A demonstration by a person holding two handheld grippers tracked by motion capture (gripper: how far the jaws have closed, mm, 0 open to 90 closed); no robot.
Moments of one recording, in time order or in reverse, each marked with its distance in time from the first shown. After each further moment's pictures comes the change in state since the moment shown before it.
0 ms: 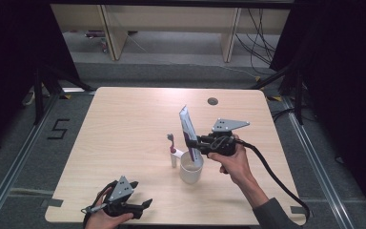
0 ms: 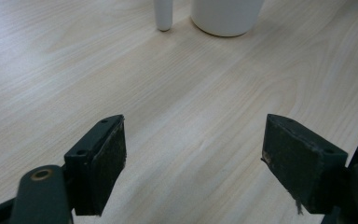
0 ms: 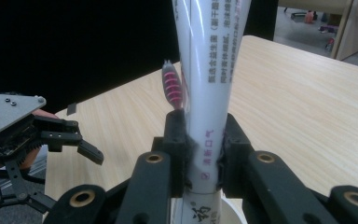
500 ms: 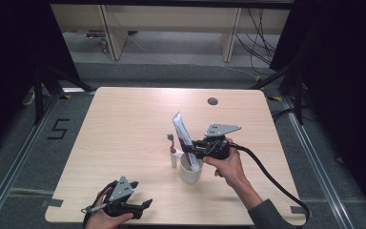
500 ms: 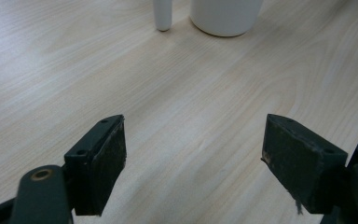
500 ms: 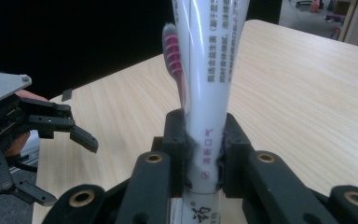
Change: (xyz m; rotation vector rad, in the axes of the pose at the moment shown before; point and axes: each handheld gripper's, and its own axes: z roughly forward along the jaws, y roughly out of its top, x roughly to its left) left arm -0.001 0.000 0.001 -0.013 -0.004 -0.006; right arm 0.001 -0.015 0.017 0.045 -0.007 -0.005
